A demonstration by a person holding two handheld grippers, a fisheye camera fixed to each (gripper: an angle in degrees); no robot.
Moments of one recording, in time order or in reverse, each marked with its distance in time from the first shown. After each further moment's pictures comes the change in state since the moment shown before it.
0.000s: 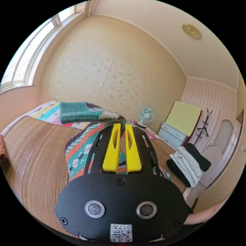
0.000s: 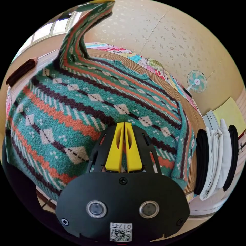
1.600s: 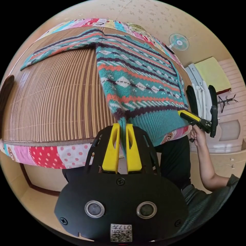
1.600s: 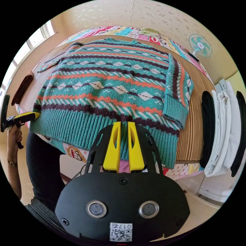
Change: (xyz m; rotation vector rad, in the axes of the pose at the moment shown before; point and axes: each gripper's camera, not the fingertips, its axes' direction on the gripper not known) left arm -0.159 0.293 -0.021 -0.876 -0.193 -0.270; right arm 0.120 0.003 -0.029 -0.295 -0.205 0.160
